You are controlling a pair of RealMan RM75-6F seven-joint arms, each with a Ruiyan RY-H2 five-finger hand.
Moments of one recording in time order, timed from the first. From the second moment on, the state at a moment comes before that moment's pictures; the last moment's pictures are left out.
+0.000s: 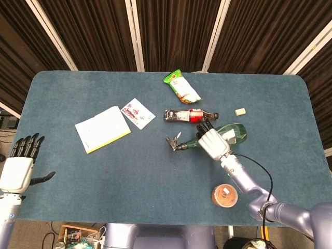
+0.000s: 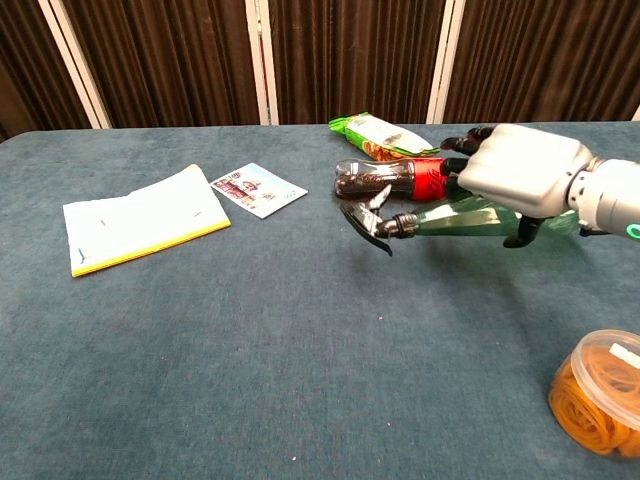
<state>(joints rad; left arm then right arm) -0.17 -1.26 -0.07 -1.49 1.49 1.46 0.14 0.75 -1.54 0.10 -1.24 -1.40 0.96 -0.81</state>
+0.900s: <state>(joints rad) -0.15 -1.23 -0.04 -1.50 1.58 1.52 0.08 0.55 -1.47 0.19 -1.44 -1.49 1.41 0.23</state>
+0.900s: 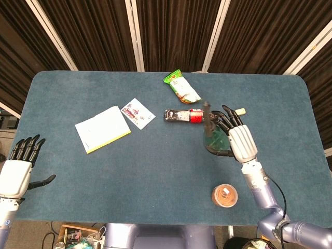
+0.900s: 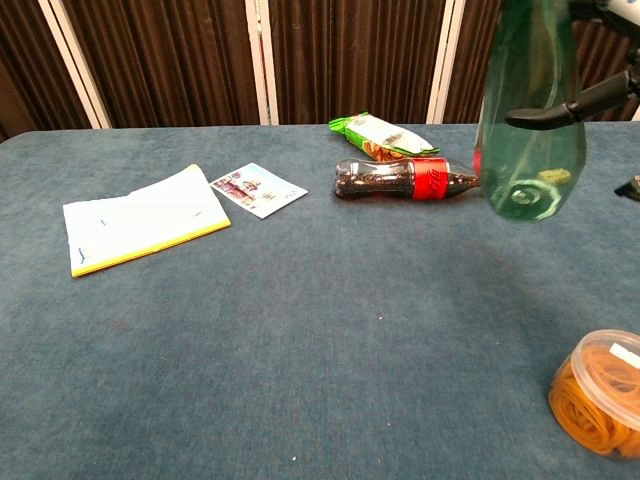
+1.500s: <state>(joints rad) -0.14 -1.24 -0.04 -1.49 1.57 1.53 0.10 0.48 -1.94 0.14 -0.73 -1.58 1.64 0.77</state>
